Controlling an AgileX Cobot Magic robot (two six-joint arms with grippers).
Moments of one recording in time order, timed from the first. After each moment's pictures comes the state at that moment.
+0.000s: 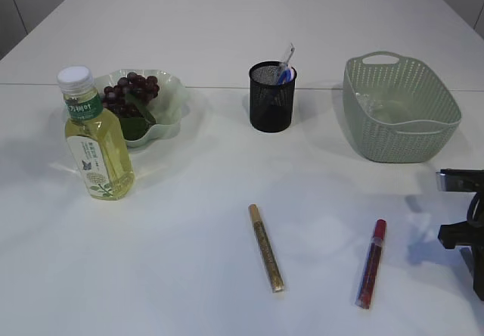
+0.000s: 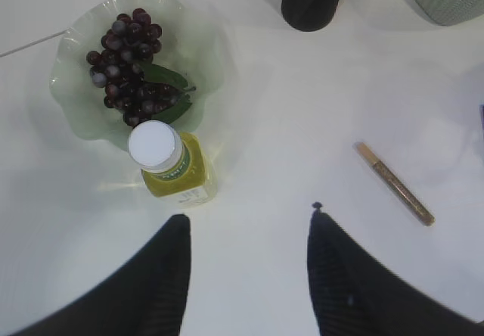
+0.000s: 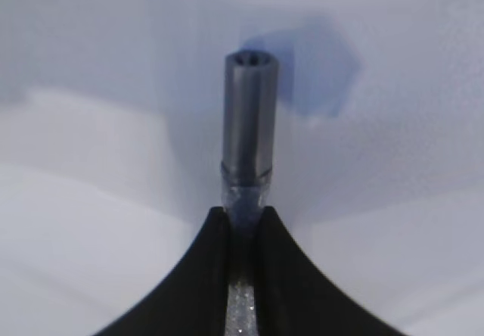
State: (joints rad) left arm -0.52 1.40 -1.68 0.08 1.26 -0.10; right arm -0.07 1.91 -1.00 0.05 1.04 -0.09
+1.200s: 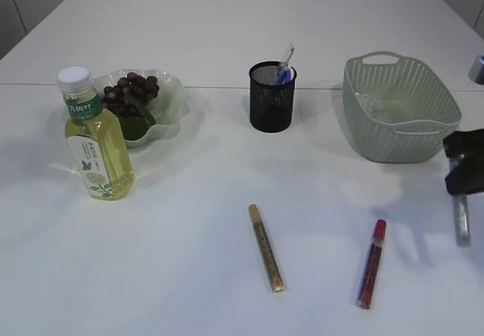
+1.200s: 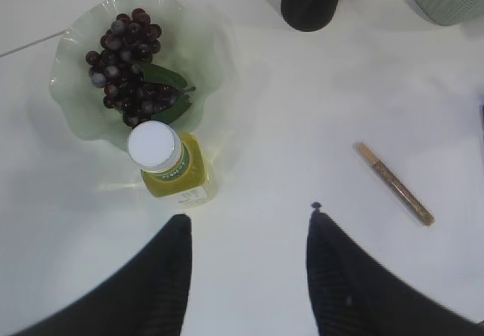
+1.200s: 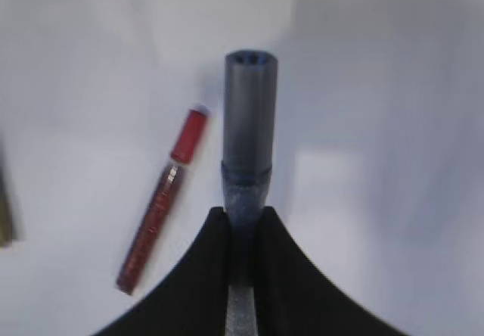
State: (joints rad) left arm -0.52 1.40 -1.68 0.08 1.26 -0.10; right arm -0.07 1.46 -0.88 0.37 0.77 -0.28
